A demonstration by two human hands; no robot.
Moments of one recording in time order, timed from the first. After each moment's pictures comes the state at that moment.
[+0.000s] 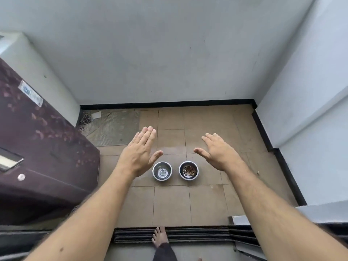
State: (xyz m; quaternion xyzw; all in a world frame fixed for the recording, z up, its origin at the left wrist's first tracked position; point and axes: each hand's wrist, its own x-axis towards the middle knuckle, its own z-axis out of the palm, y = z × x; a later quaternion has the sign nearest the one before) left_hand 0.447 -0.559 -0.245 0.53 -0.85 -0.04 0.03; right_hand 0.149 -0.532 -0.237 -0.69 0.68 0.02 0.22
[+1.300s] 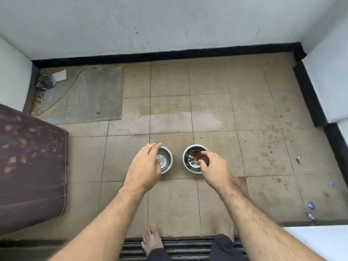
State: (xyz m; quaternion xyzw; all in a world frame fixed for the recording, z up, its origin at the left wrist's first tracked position) left_hand 0.391 -0.707 -0.629 0.60 -0.76 -0.25 0.03; right_hand 0.160 -0.672 -0.649 -0.49 0.78 -0.09 0.38
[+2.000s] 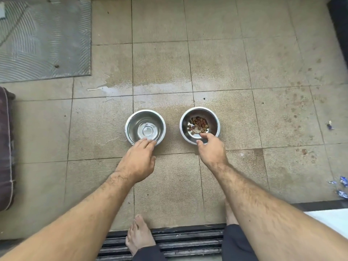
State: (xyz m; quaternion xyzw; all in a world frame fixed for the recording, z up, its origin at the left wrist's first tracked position) left_hand 0.412 -0.671 -0.879 0.55 -0.78 -0.29 -0.11; right_hand 0.179 -0.649 -0.880 -0.36 0.83 -0.12 0.40
